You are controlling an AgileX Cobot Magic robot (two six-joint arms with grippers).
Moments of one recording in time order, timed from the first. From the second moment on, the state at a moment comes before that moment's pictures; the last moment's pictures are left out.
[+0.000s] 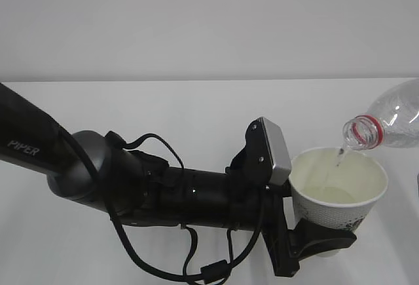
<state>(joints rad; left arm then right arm) -0.83 2.17 -1.04 0.87 -1.00 -0.43 0.09 1.25 -0.13 0.07 -1.06 -1.52</state>
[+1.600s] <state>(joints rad) -0.83 2.17 -1.04 0.87 -0.99 -0.43 0.09 1.25 -0.13 0.07 -1.07 -1.53</state>
